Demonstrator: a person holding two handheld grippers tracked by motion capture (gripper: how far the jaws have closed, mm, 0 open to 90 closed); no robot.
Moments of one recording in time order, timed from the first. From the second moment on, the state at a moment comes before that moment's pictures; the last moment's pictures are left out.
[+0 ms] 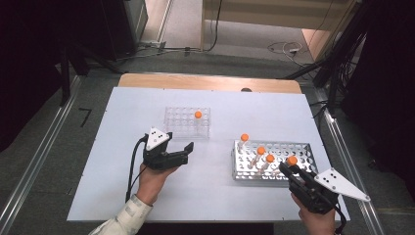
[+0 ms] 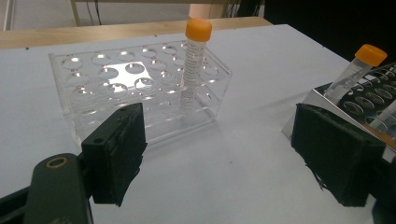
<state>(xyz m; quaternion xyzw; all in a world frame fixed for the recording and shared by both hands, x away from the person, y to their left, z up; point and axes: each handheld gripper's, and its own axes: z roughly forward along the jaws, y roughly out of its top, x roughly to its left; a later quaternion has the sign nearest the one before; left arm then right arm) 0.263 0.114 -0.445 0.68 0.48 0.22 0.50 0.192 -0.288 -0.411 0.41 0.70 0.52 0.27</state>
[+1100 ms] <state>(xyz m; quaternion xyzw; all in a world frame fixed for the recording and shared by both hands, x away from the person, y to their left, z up) 0.261 0.108 -0.445 0.69 0.47 0.22 0.50 0.205 -0.206 -0.440 0.34 0.76 0.51 0.19</state>
